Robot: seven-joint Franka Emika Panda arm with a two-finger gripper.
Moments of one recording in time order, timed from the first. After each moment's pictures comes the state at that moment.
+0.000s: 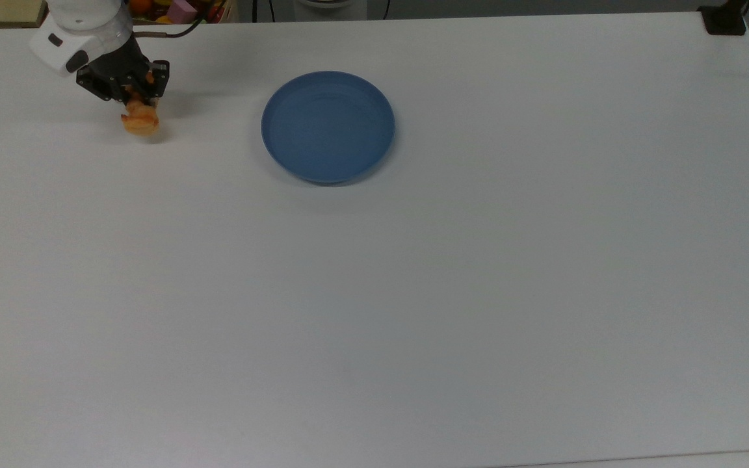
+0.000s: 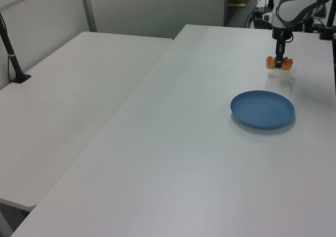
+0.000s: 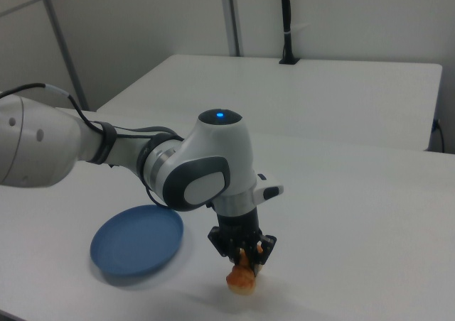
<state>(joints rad) -0.28 0.16 -0.14 -2.08 -0.03 2.24 -0.58</state>
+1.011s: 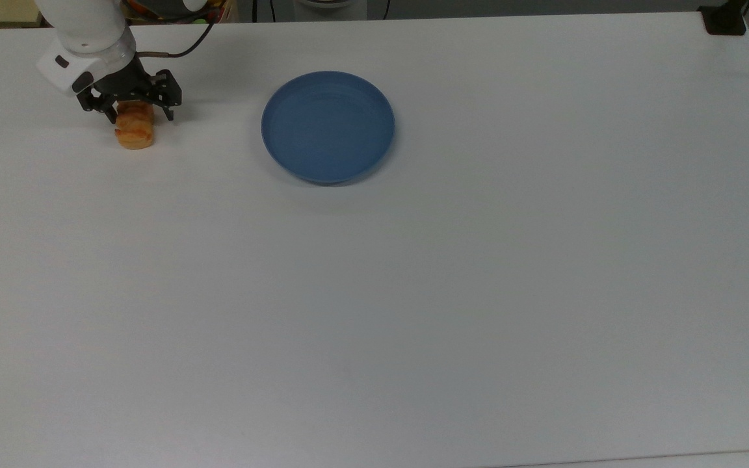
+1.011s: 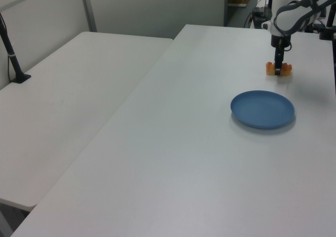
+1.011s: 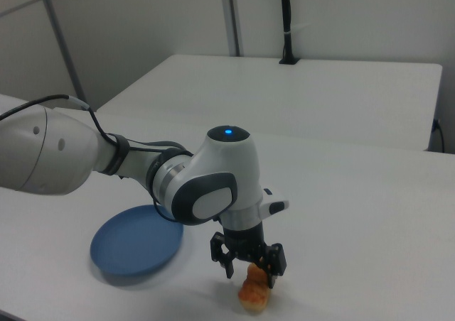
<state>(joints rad) -0.29 0.23 -0.14 -2.08 -0.03 2.29 -0.58</state>
